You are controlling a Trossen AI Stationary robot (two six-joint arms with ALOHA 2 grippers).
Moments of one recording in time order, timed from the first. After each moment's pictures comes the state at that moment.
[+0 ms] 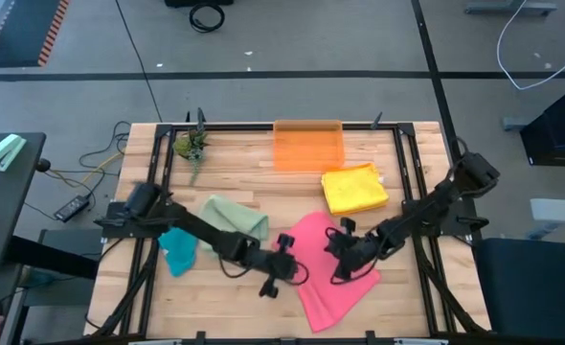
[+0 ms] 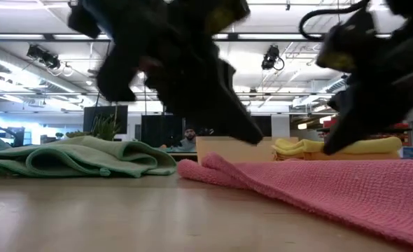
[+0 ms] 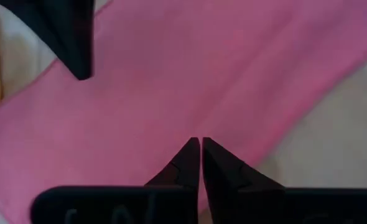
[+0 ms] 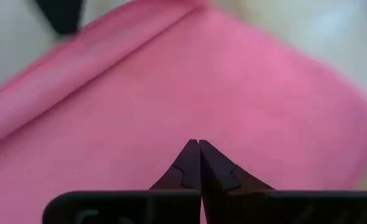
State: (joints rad) left arm -0.40 2.00 1.18 0.09 -0.20 0.08; right arm 0.48 1.57 0.64 -0.03 0.47 0.61
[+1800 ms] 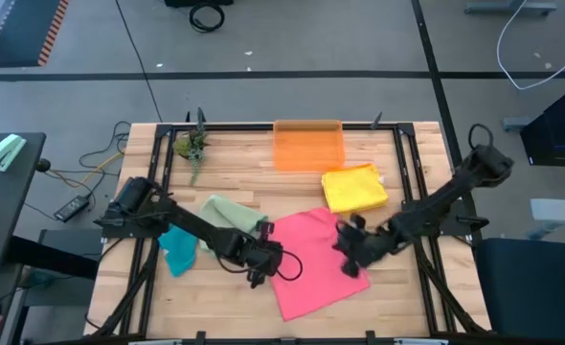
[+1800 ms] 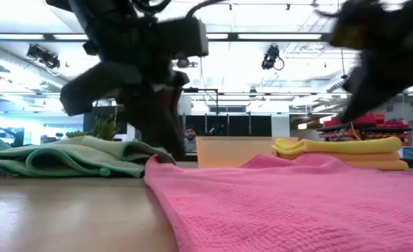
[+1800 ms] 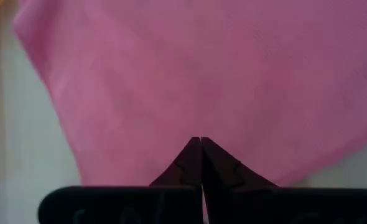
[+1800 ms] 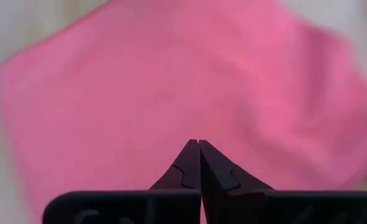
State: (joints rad) left arm -0.41 1.92 1.20 -0.41 -0.38 -0.07; right arm 0.63 1.39 0.65 -0.22 0.42 0.75
